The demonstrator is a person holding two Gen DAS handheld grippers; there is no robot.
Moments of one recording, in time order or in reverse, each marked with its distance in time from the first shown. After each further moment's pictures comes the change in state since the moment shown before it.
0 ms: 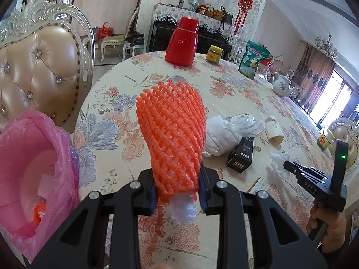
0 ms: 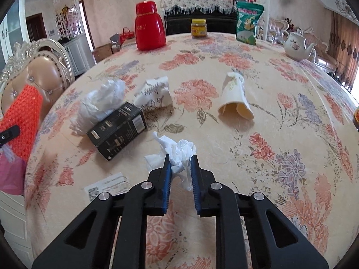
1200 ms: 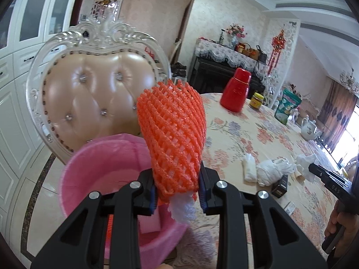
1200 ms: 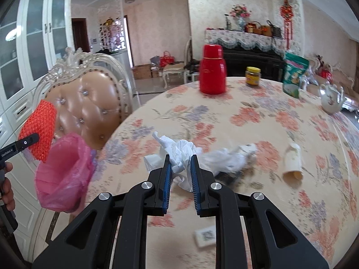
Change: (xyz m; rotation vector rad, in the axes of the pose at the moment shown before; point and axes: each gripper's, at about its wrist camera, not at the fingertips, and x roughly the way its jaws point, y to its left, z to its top) left arm -0.129 0.137 0.004 -0.150 -0.220 0.188; right arm -0.063 0.152 0.051 -0.173 -0.175 0.192
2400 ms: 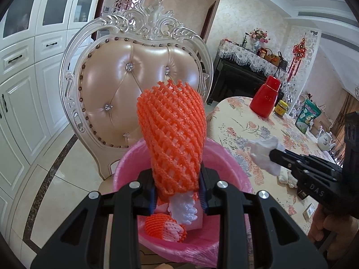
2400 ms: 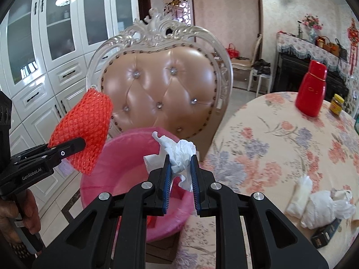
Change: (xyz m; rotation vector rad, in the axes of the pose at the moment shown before) left arm -0.010 0.100 -0.003 -0.085 0.017 0.093; right arm 0.083 0.217 0.028 -0.237 0.086 0.297
